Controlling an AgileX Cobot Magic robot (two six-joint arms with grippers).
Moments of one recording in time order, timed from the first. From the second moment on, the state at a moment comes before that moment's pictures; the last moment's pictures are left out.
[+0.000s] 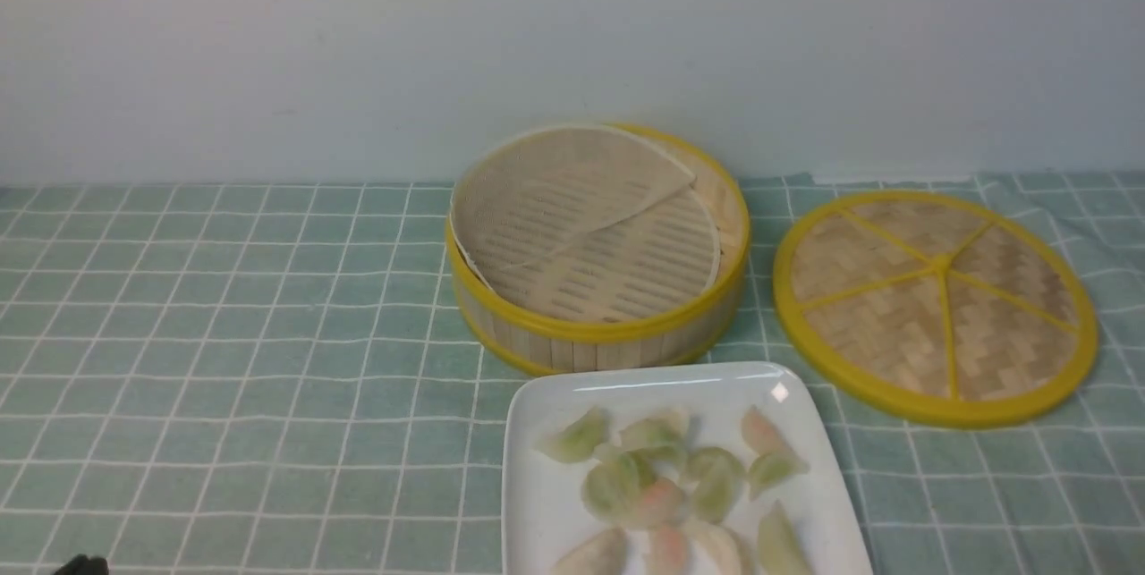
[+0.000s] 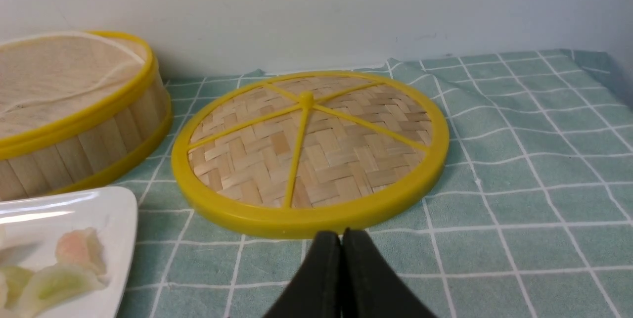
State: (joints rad) right arm 0.02 -0.01 0.02 -0.13 0.38 0.25; left arm -0.12 -0.01 0.03 -0.09 0.35 0.13
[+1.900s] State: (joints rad) right arm 0.02 -0.01 0.02 -0.13 0.38 0.26; left arm -0.13 -0.01 0.03 -0.09 0.38 0.13
